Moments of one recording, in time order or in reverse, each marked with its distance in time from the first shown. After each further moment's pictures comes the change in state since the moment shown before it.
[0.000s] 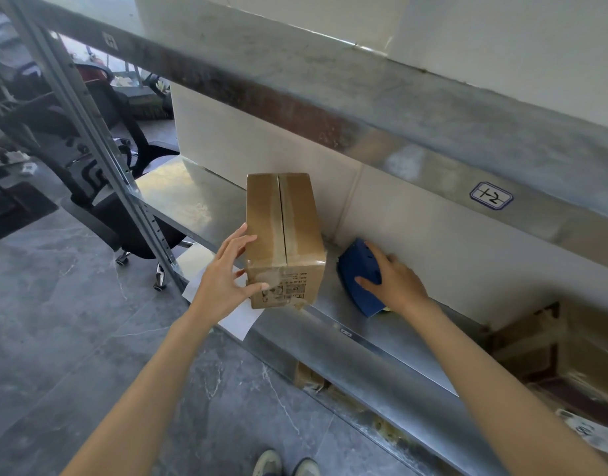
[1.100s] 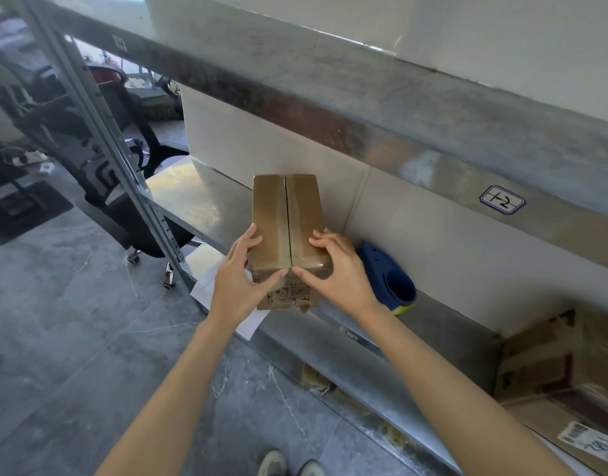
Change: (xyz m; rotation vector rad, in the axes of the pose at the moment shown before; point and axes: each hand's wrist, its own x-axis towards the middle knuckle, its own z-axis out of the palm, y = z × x) left_hand -0.002 0.022 0.022 0.003 0.225 -0.047; right_hand -0.001 -0.100 0.024 0.385 0.306 -0.422
